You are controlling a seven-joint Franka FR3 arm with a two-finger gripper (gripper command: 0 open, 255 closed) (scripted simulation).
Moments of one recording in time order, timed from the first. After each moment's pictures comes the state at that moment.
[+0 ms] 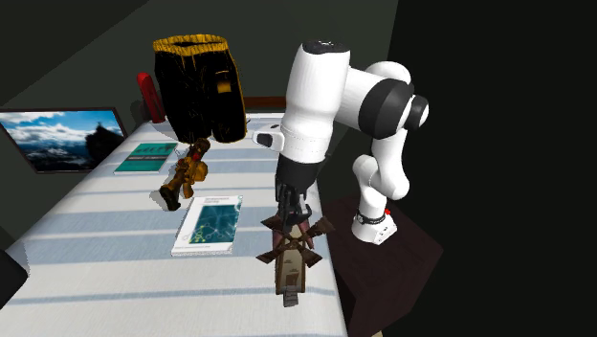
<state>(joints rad) 0.12 -0.03 0.35 -1.43 -0.09 1.61 0.54</state>
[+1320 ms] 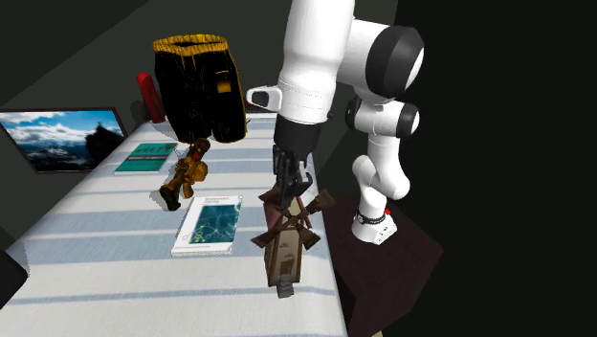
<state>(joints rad) 0.16 0.14 0.38 -1.01 -0.17 1.34 0.55</state>
